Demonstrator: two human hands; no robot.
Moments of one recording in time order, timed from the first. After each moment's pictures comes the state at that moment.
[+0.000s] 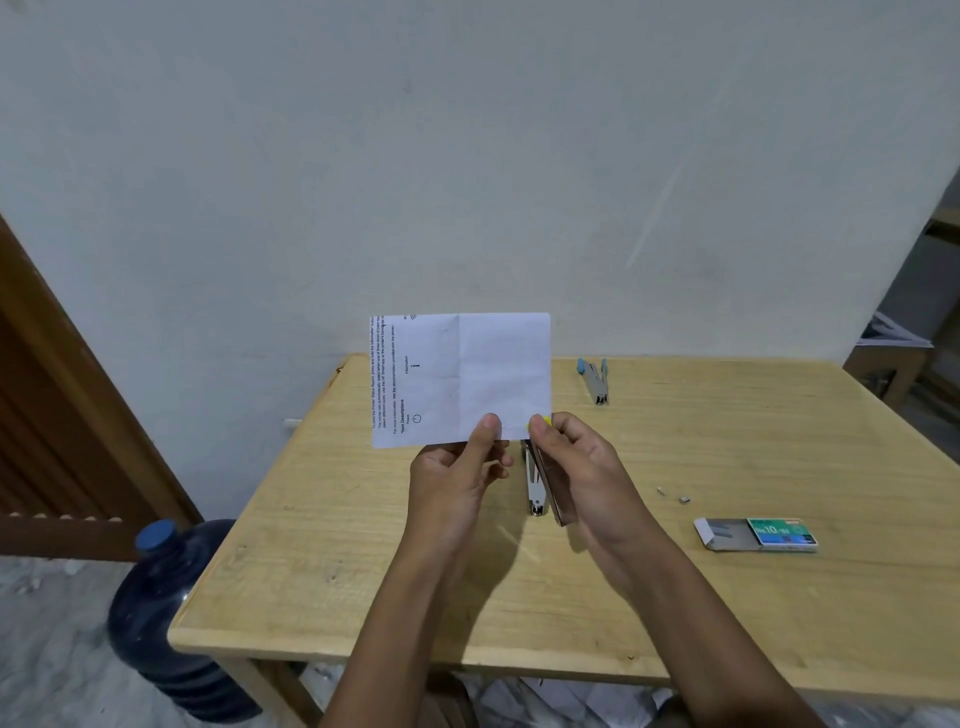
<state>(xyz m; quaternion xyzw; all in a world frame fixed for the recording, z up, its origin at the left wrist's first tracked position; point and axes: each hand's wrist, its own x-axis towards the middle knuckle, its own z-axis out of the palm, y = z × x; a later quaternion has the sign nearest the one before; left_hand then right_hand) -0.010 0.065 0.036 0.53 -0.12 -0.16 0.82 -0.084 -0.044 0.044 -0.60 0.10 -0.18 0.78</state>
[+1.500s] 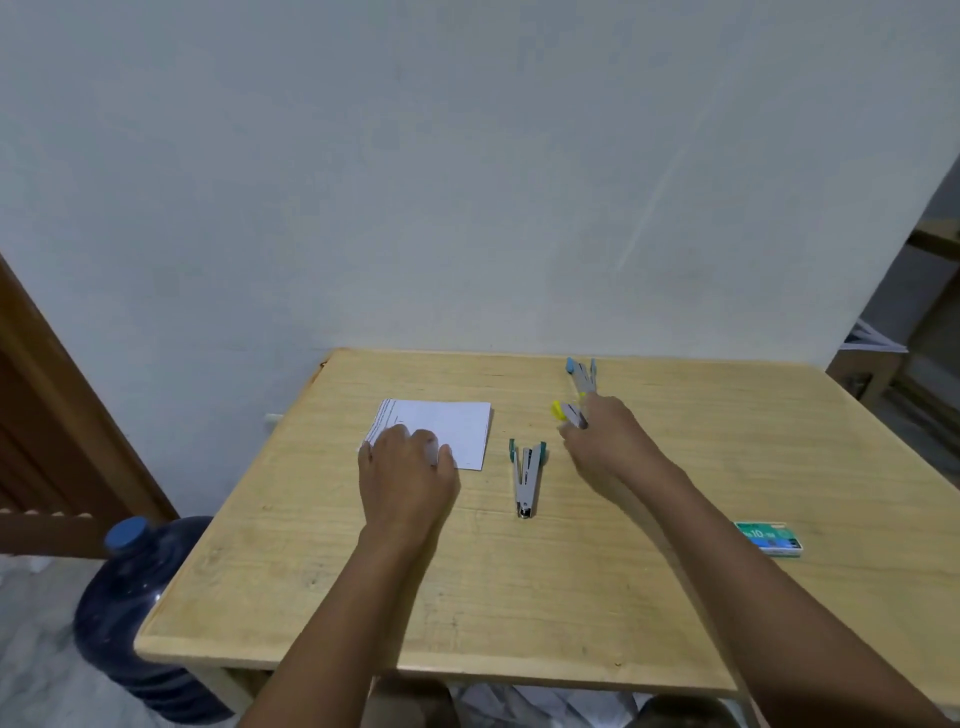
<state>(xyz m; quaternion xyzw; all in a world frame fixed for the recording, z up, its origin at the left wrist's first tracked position) 0.063 0.063 -0.026 0.92 -0.20 0.13 0.30 -0.029 -0.146 0.016 -0.90 0.30 -0.10 0.30</state>
